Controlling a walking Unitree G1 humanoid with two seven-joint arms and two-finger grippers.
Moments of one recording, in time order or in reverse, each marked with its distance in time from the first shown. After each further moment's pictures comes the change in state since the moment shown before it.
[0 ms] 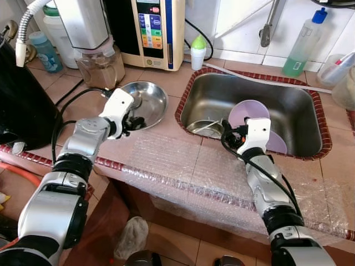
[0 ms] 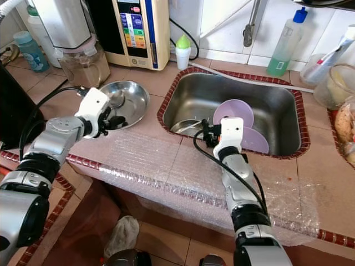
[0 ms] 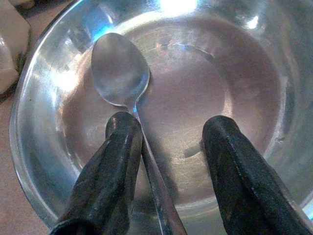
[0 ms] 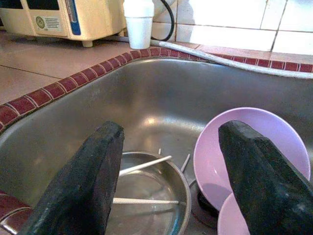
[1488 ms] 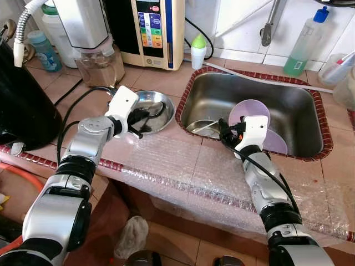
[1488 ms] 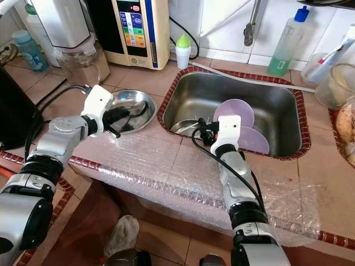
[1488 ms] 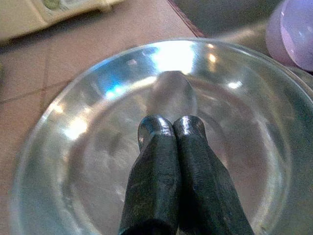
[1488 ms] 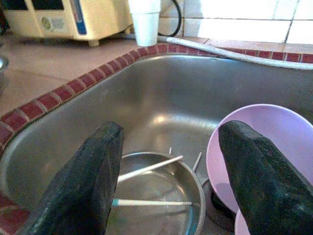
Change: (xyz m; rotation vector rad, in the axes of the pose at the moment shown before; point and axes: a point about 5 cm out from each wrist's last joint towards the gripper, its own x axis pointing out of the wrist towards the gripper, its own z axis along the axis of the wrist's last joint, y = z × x) left arm 0.001 -0.010 0.013 -0.029 -0.145 -0.066; right arm 0.006 0.005 0.006 0.055 0.012 0.015
